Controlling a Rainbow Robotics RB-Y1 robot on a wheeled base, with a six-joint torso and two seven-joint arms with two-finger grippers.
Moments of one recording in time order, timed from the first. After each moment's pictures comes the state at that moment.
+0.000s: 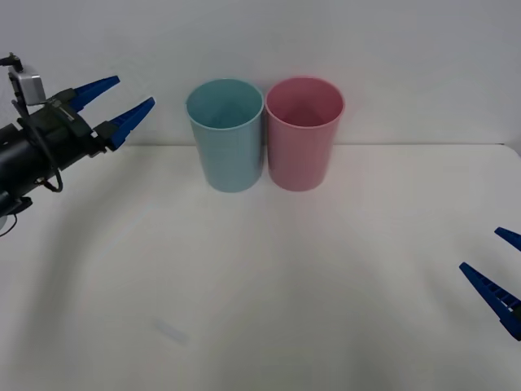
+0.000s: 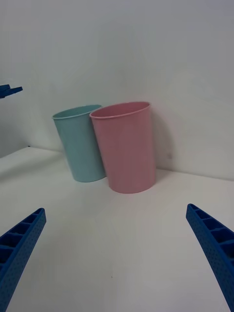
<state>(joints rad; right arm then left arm) 0.35 -0.40 -0.52 -1.66 0.96 -1.22 0.00 -0.38 0.61 0.16 -1.30 -0.96 -0.92 0.09</state>
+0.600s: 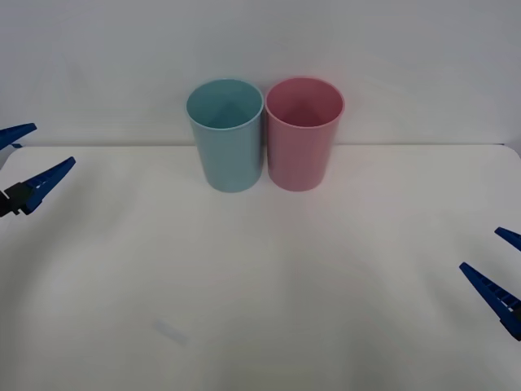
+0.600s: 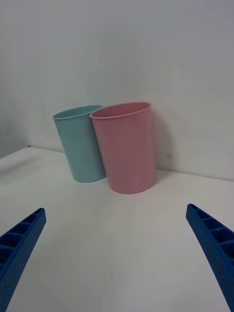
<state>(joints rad) 0.35 -0.40 -0.52 -1.66 0.96 -1.22 0.00 -0.12 0.63 0.49 -1.36 -1.08 -1.15 0.00</state>
